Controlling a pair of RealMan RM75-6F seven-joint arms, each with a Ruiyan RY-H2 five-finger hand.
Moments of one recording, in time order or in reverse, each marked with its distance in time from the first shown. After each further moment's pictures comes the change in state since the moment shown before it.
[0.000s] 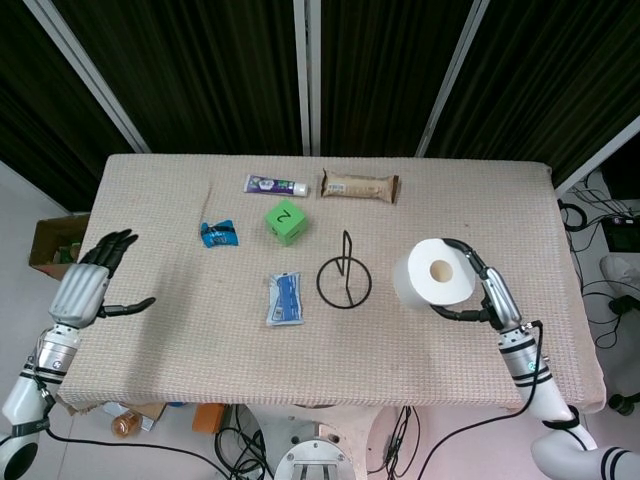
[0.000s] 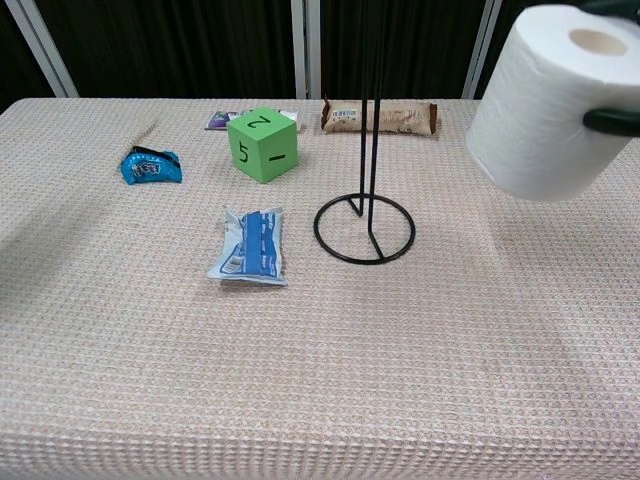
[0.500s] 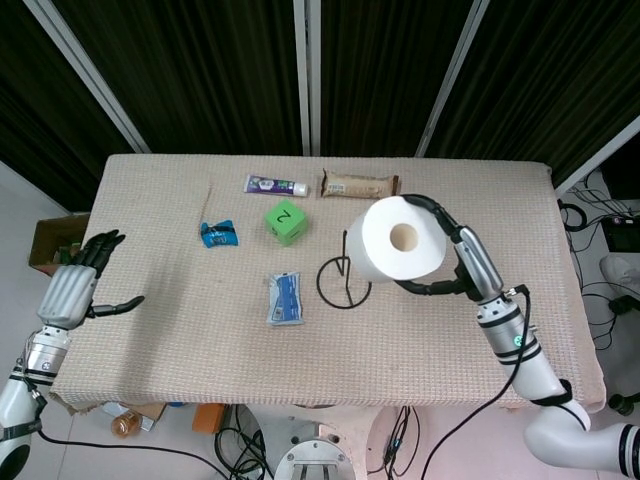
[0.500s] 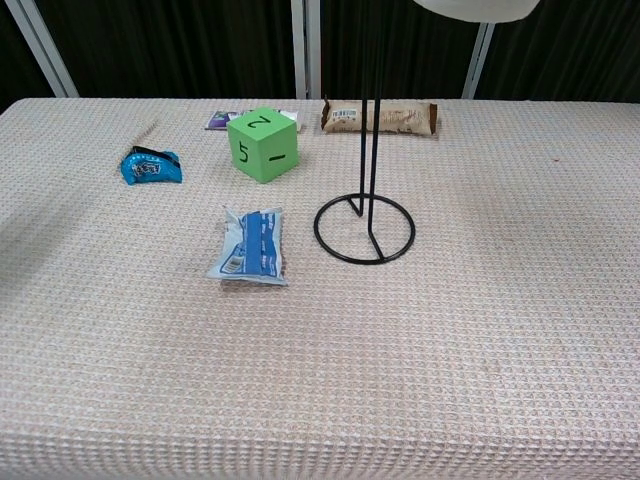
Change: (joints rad) left arm 0.017 0.003 -0.001 0.036 -0.014 0.000 -0.062; right arm 0.162 0.191 0.195 -0.413 0.147 -0.126 -0.234
